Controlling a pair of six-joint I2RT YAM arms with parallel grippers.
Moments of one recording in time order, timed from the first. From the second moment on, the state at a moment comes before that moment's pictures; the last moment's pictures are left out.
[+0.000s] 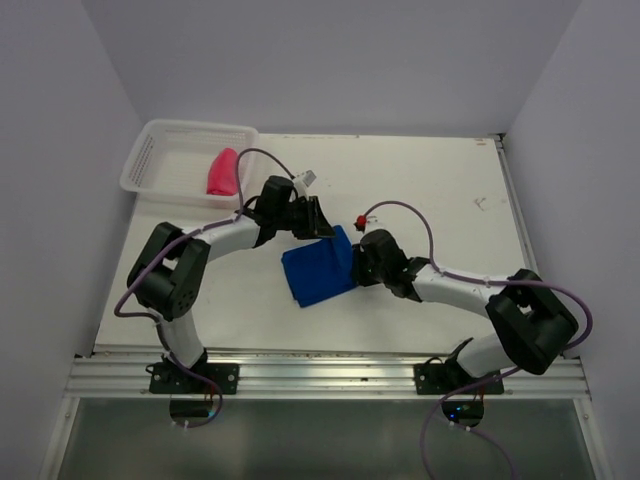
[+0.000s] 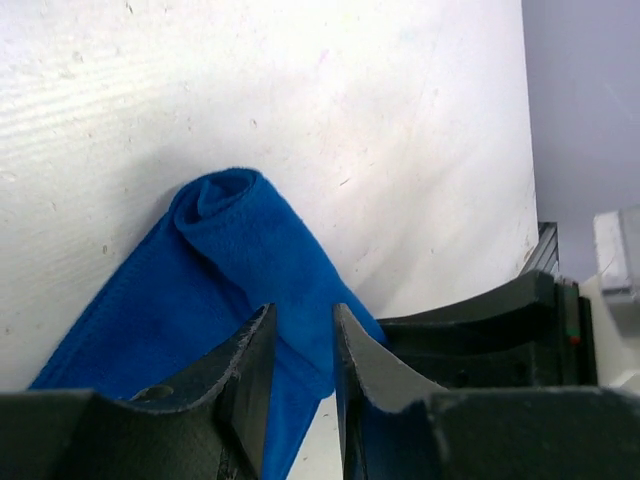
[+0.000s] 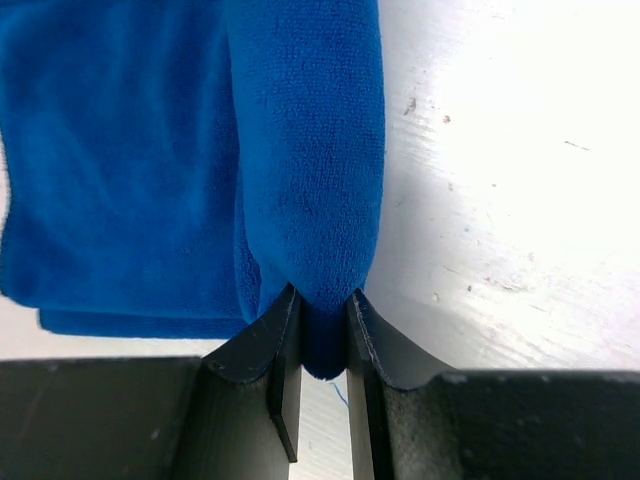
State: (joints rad) left arm -0.51 1.82 1.07 0.09 0.51 -0.64; right arm 0.70 1.44 0.65 0.00 0.08 0.47
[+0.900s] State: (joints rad) left arm -0.50 1.76 1.07 0.10 0.53 -0.67; right arm 1.07 1.69 0.91 -0.30 0.80 0.15
